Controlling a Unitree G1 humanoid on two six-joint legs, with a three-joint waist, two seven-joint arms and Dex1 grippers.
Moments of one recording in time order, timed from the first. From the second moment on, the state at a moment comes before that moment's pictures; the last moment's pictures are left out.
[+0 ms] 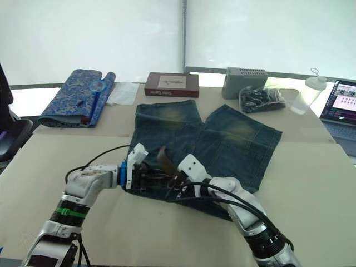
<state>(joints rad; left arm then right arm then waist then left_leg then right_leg) -0.49 0.48 -0.13 0.08 -0.45 0.84 -1.10 -0.35 -0.39 0.36 -0.38 0.22 0.92 0.58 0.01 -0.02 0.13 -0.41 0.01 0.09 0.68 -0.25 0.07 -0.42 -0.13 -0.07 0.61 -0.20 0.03</state>
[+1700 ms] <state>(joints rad) -0.53 0.48 -0.25 0.10 -0.32 0.62 -1.13 -0.37 -0.40 0.37 -0.37 0.22 0.92 0.59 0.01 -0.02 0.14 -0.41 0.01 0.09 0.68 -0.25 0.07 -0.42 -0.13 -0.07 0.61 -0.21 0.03</state>
